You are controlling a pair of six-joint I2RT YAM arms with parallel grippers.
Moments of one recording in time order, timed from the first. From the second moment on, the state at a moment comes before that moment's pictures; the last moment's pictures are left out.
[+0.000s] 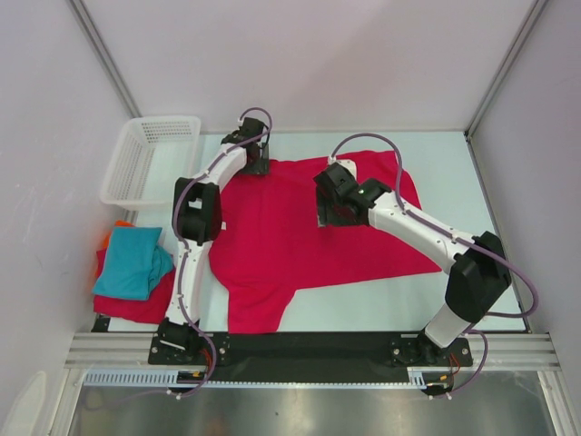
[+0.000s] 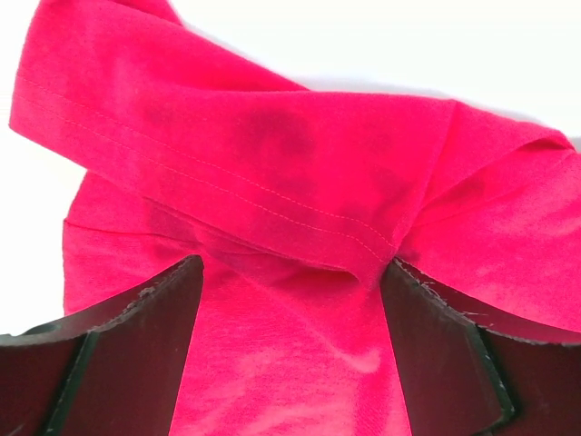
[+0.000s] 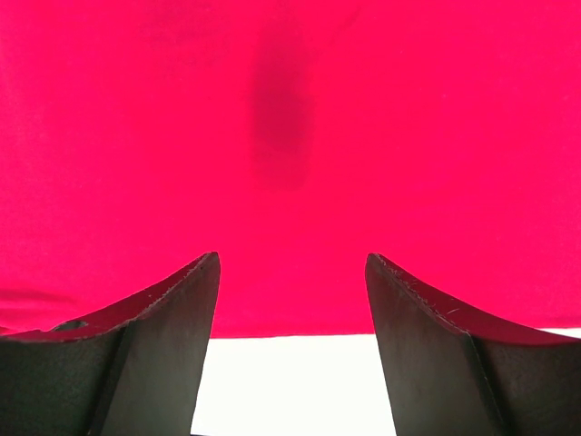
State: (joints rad) left arm -0.28 2.48 2.17 -0.71 -0.26 -0.26; right arm 0.74 1.63 1.40 -0.79 0.33 0.58
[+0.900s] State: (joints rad) left arm -0.29 2.43 2.10 -0.66 -0.37 -0.31; right arm 0.74 1.65 1.41 -0.79 0.32 0.57
